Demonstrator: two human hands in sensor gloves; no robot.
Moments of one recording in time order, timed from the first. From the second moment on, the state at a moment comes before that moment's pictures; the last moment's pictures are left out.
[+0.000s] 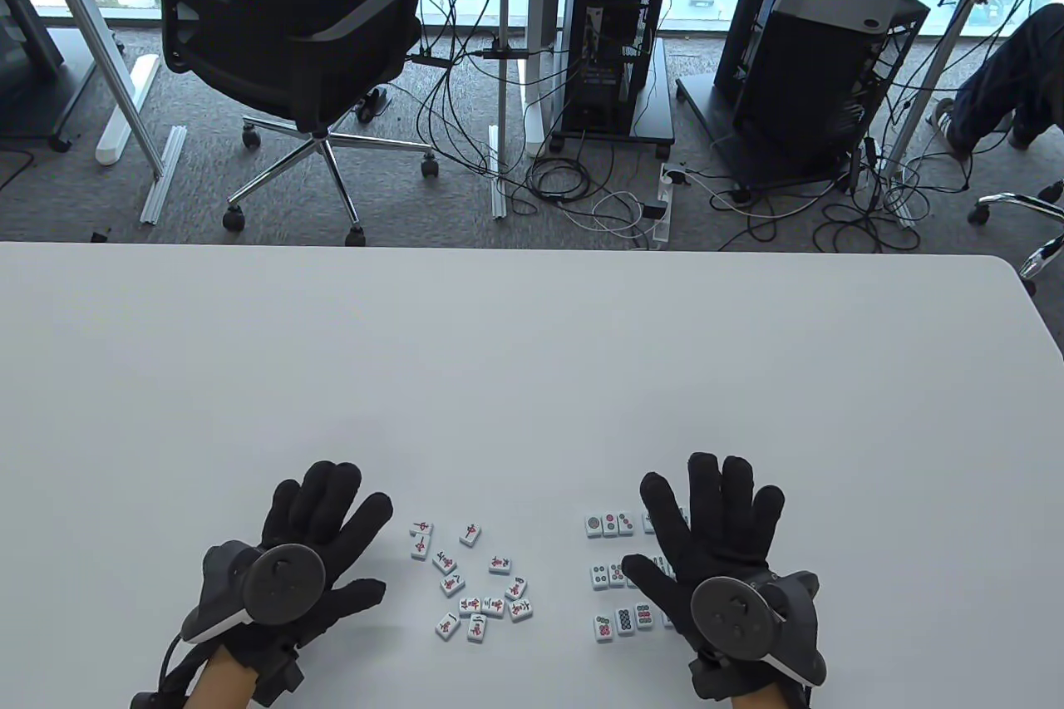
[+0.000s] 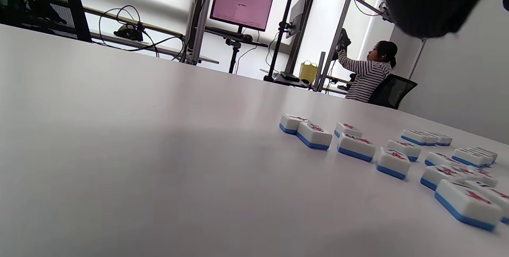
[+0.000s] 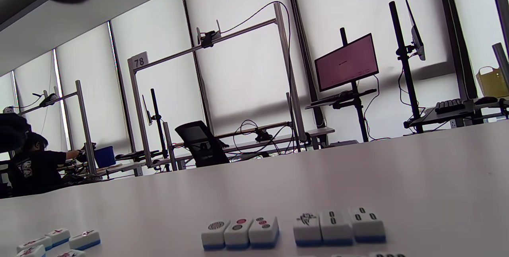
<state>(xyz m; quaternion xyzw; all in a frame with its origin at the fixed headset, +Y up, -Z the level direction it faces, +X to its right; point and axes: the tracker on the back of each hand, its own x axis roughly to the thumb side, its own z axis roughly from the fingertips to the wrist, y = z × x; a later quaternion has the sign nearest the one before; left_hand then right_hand) -0.239 -0.733 -0.238 0.01 -0.20 0.11 0.97 0.184 -0.698 -0.228 0.18 -0.14 0.96 0.16</state>
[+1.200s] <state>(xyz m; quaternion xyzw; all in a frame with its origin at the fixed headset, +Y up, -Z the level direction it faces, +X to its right) -0.077 -0.756 -0.333 -0.12 -0.30 -0.22 0.92 0.193 -0.695 -0.230 0.17 -0.13 0.95 0.24</state>
